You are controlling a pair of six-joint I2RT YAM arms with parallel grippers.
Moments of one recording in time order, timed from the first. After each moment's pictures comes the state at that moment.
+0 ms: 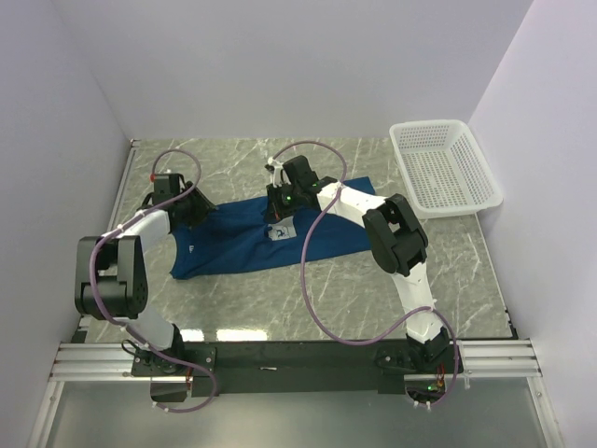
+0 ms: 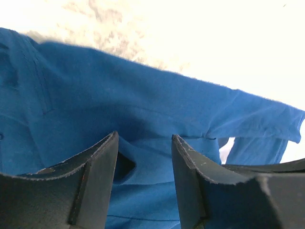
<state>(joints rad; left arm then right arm) 0.02 1.60 0.91 -0.09 0.18 -0.73 0.63 2.22 1.67 -0.24 -0.47 0.28</state>
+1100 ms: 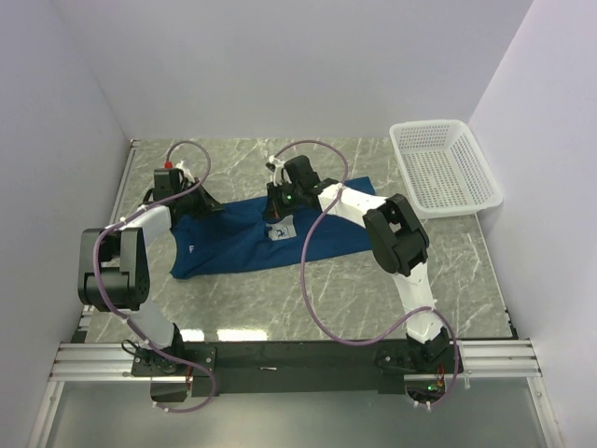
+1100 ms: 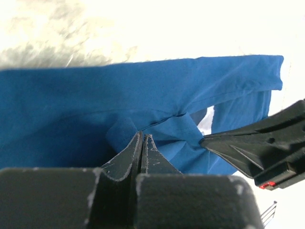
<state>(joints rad) 0.03 1.67 0.95 -0.02 0.44 -0.57 0.62 2.21 1.65 -0.16 -0.48 0.29</state>
